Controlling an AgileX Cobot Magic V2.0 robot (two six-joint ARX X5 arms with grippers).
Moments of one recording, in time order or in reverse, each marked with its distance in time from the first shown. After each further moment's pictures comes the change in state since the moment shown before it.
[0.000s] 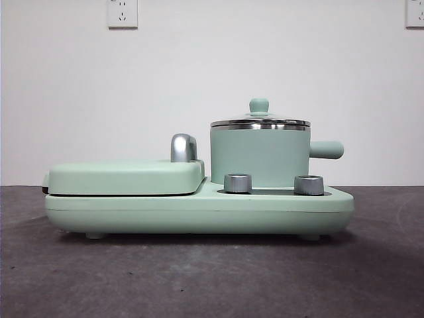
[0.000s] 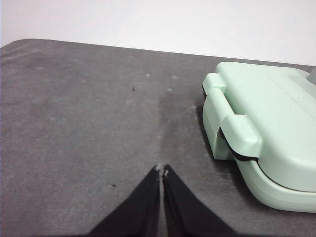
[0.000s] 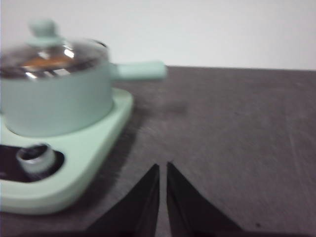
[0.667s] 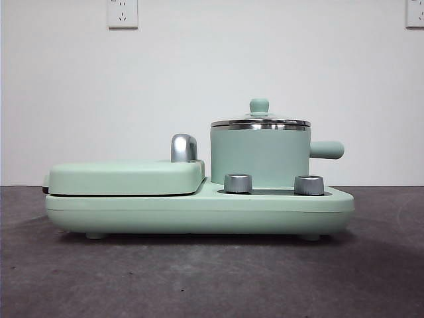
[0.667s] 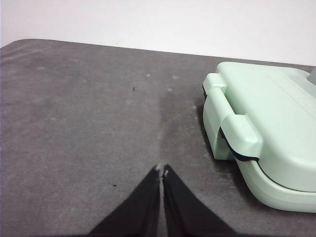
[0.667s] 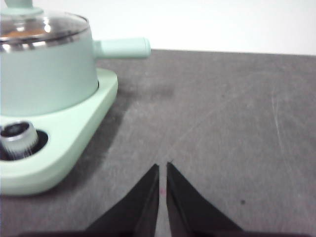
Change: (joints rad) left arm 0.000 0.000 0.000 0.000 0.000 0.000; right arm -0.034 -0.105 -0.012 -0.130 0.010 -0.017
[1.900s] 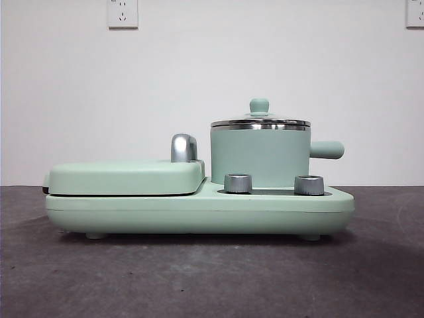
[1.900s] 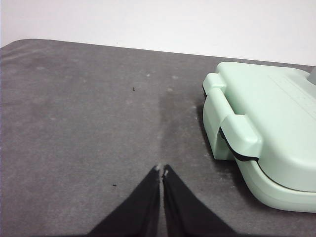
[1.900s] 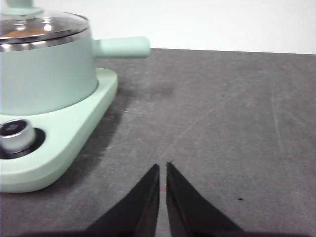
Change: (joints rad) left arm 0.000 0.000 0.000 0.000 0.000 0.000; right arm -0.054 0.002 0.000 -0.019 -0.053 -0.007
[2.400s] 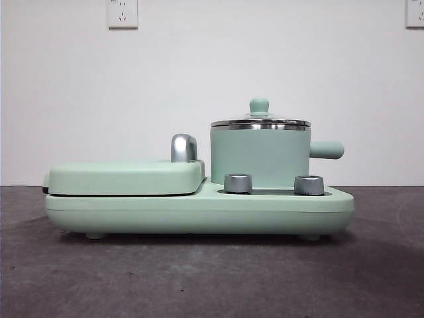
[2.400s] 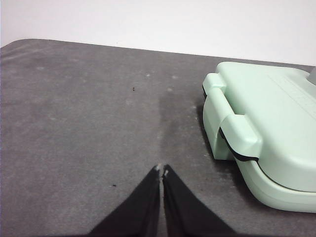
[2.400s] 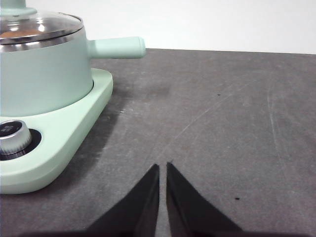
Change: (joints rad) left arm 0.000 0.000 0.000 0.000 0.000 0.000; right arm -0.011 0.000 0.000 0.002 0.000 0.000
